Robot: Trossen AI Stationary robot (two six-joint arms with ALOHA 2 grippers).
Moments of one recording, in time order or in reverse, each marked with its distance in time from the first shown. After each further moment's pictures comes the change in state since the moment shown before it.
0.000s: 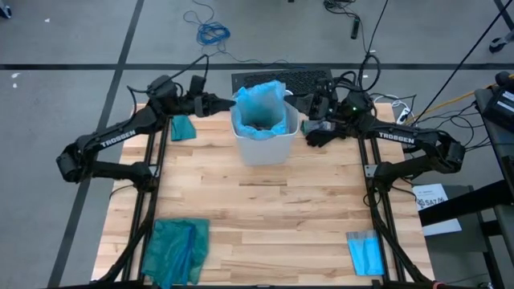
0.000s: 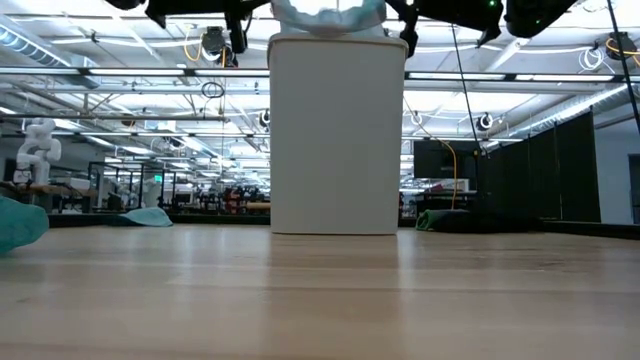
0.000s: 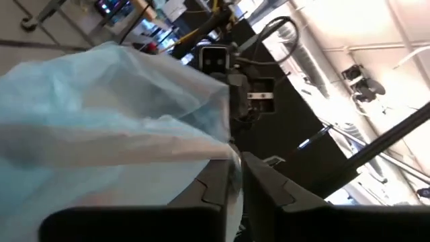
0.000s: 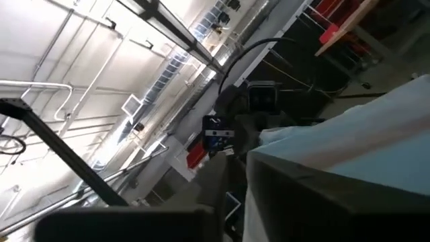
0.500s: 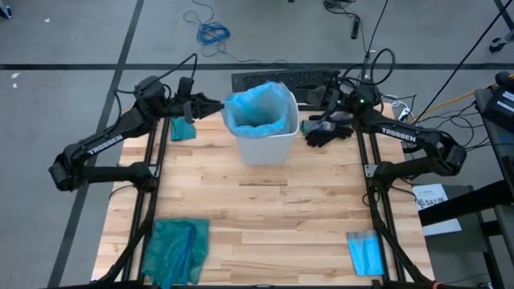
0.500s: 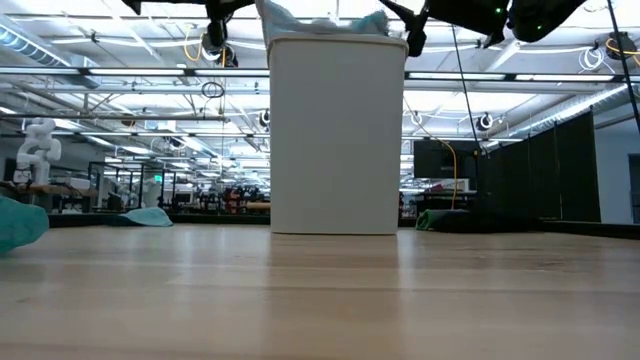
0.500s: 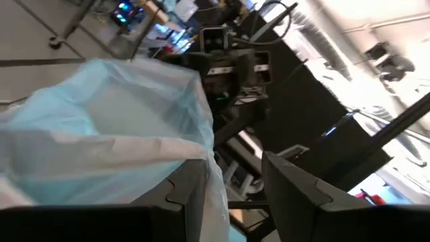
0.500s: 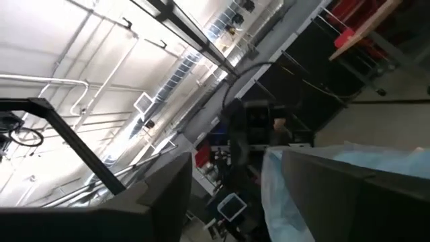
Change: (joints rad) left arm 0.030 -0.126 0.000 -0.203 -0.001 0.152; right arm -0.126 -0.016 0.000 0.062 -0.152 0.054
